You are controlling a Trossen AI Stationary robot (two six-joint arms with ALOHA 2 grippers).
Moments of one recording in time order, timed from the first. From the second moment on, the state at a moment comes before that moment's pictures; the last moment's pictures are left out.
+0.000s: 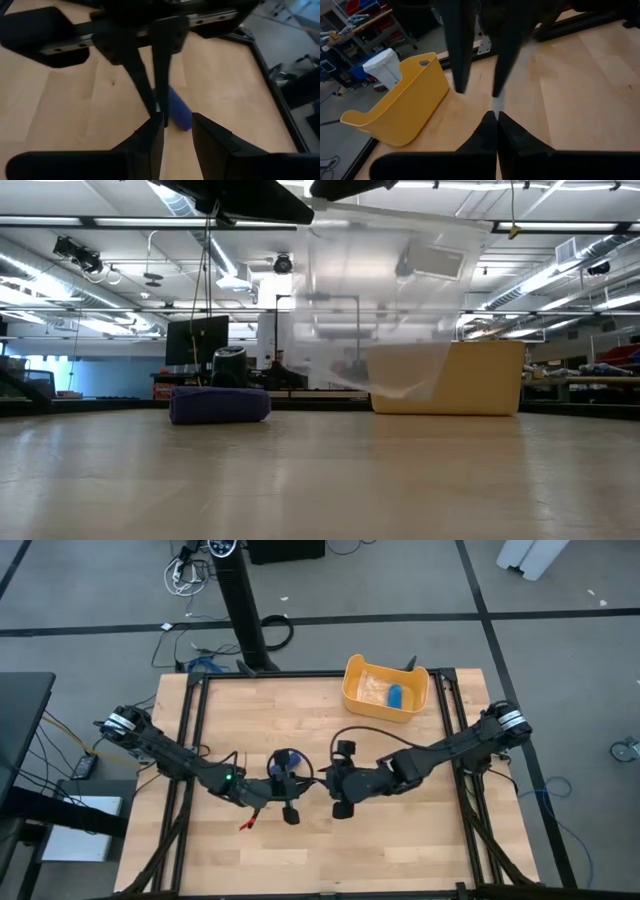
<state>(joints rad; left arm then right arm) -0.44 1.49 0.84 0.32 -0.69 0.14 0.37 1.69 1.42 -0.42 0.54 0.04</state>
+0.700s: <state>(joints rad) -0.43 1.48 0.84 0.35 -0.71 0.12 0.39 1.70 1.42 -0.47 0.61 0.10</state>
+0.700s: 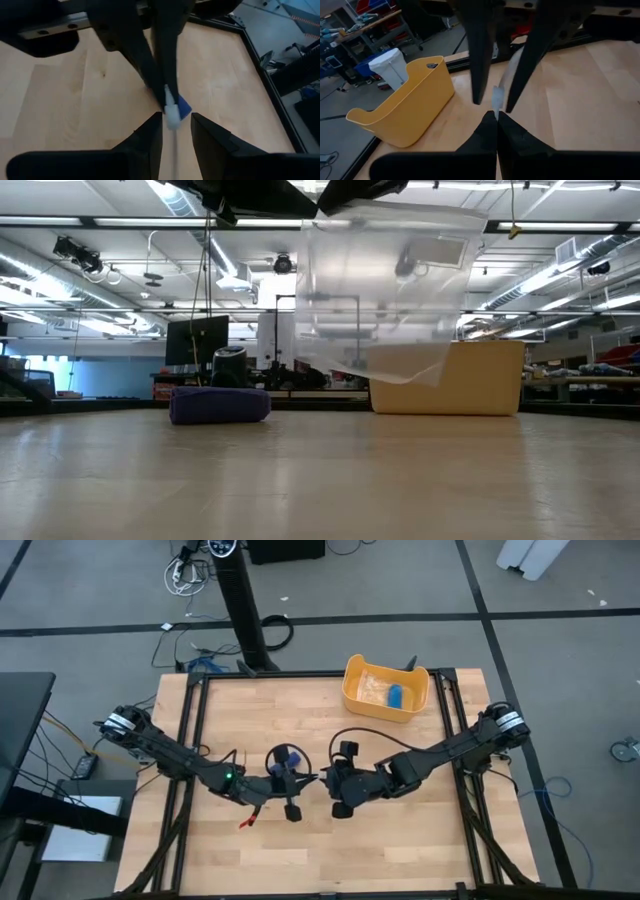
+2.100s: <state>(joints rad) -0.43 1.46 0.83 0.33 -0.73 0.12 0.45 1.70 1.42 -0.77 0.63 0.28</state>
